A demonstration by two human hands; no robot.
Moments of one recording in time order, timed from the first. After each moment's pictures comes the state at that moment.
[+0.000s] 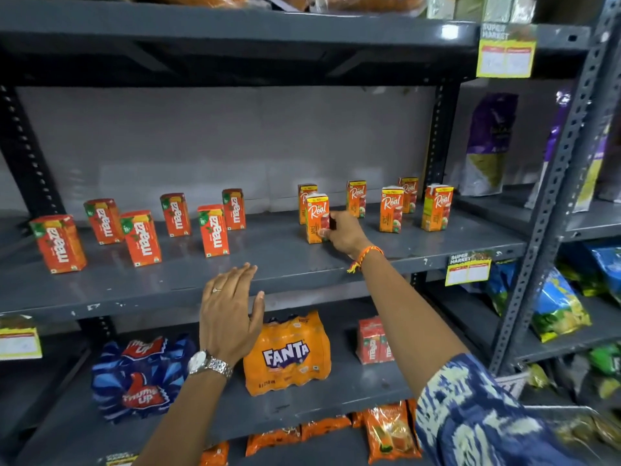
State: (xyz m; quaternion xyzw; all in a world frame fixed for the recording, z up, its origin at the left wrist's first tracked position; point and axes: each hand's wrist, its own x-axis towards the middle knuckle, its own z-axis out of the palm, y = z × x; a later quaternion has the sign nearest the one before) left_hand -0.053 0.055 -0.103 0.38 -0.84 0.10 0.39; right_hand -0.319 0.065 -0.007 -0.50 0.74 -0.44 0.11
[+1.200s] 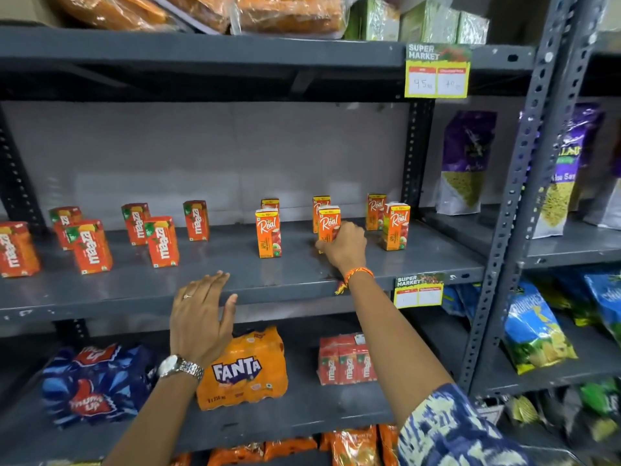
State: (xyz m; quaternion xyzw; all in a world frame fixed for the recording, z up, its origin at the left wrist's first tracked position) left_hand -0.127 0.090 -0.096 0.44 -0.80 0.10 0.39; right_hand -0.406 0.120 -0.008 -0.41 0.77 -0.49 -0.01
